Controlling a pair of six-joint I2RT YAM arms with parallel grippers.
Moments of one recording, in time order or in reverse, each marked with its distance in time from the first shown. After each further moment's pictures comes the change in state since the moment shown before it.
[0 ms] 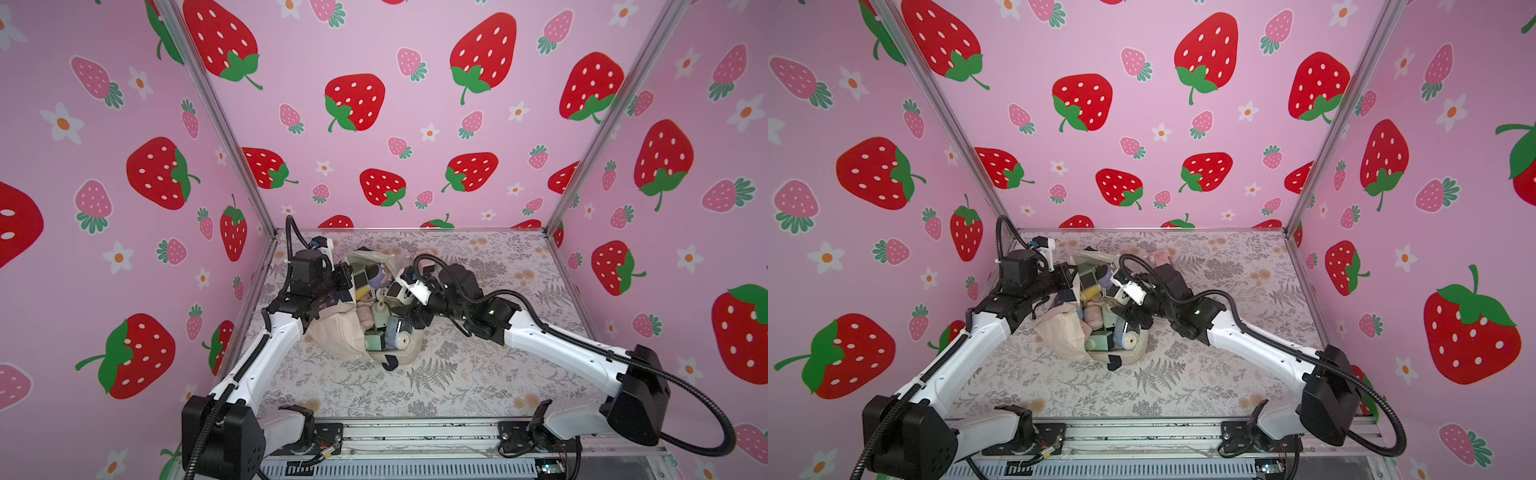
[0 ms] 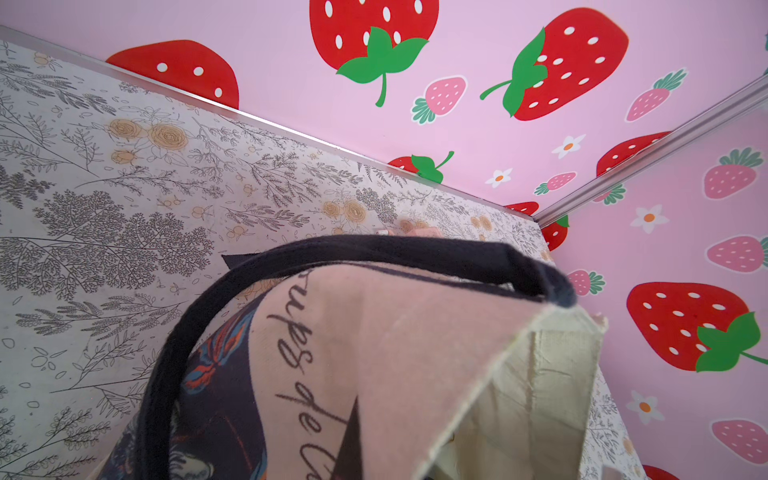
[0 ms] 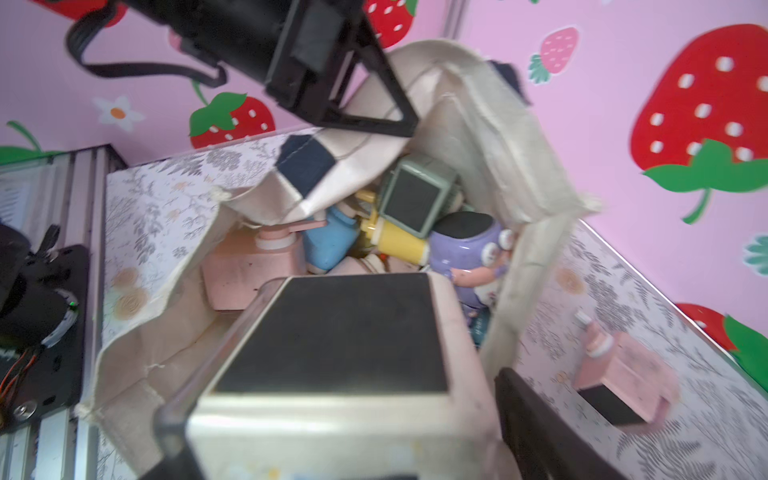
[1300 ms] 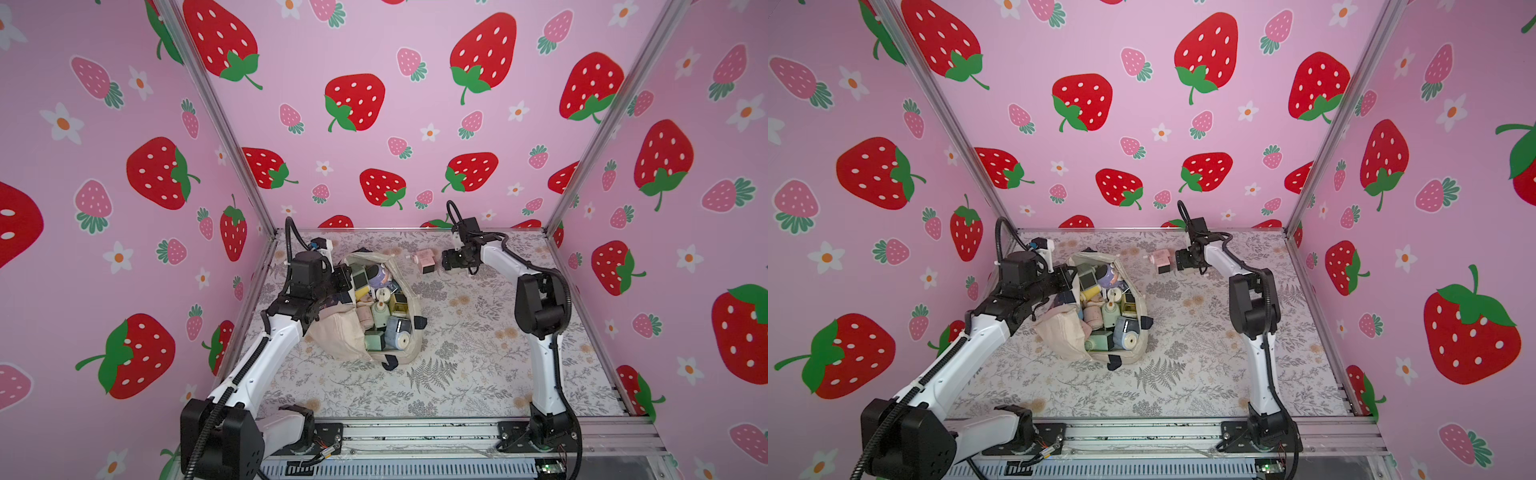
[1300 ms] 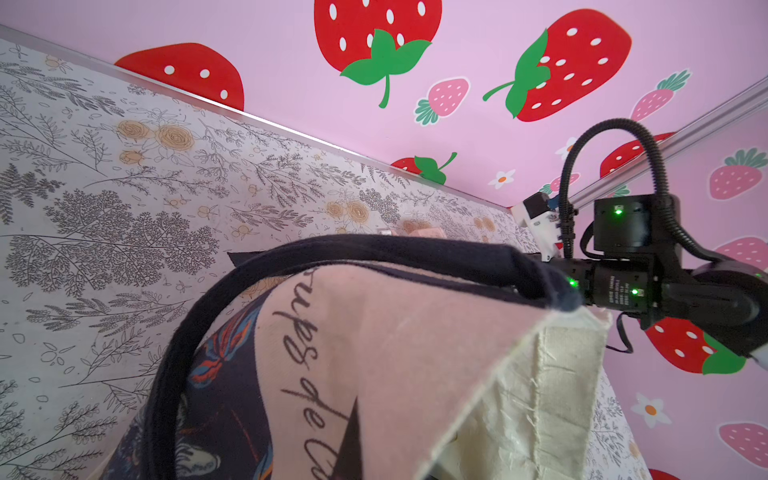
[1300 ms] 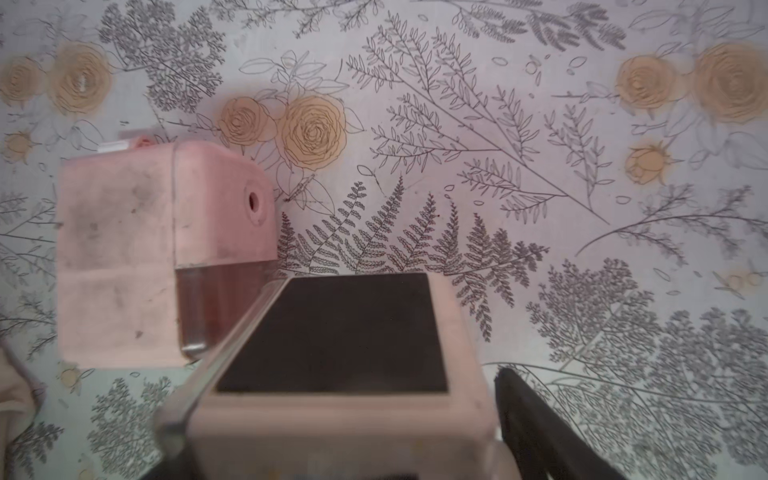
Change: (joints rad) left arm -0.004 -0.017 -0.016 0.002 -0.019 0.000; right arm -0.529 0.924 0.813 -0.507 0.106 0.266
